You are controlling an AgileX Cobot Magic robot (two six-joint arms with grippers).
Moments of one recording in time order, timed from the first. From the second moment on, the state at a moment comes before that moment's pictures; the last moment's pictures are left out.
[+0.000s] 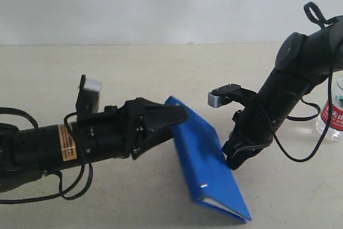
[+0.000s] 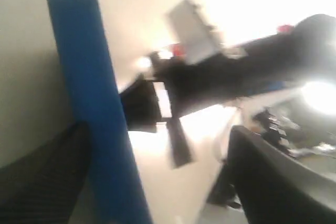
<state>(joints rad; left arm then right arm) -0.40 1.84 -0.52 0.70 -1.09 -1.41 0.31 2.01 -1.12 0.58 0.88 -0.92</state>
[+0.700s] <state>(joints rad) -0.44 1.81 -0.54 0.95 -1.05 -1.58 0.35 2.02 -1.11 0.77 0.98 -0.97</state>
